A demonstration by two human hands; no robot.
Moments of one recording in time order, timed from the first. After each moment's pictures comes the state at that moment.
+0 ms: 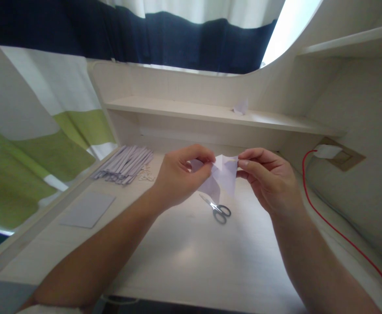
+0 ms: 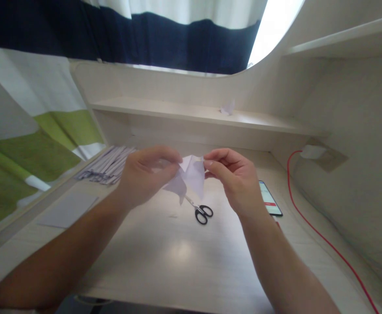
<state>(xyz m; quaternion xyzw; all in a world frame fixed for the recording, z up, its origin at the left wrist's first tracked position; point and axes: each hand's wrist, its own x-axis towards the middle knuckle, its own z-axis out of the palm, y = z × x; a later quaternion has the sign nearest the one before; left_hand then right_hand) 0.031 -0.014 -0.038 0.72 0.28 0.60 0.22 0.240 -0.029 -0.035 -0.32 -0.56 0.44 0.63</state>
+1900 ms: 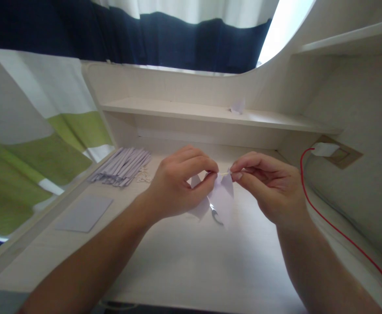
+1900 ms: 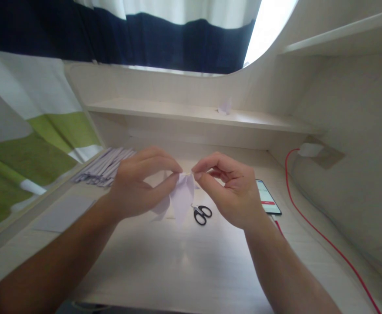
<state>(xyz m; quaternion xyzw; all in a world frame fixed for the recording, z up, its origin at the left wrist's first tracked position) 0.024 -0.023 -0.024 0.83 0.18 0.52 0.00 0.238 -0.055 -0.025 -0.35 -0.70 0.27 0.56</state>
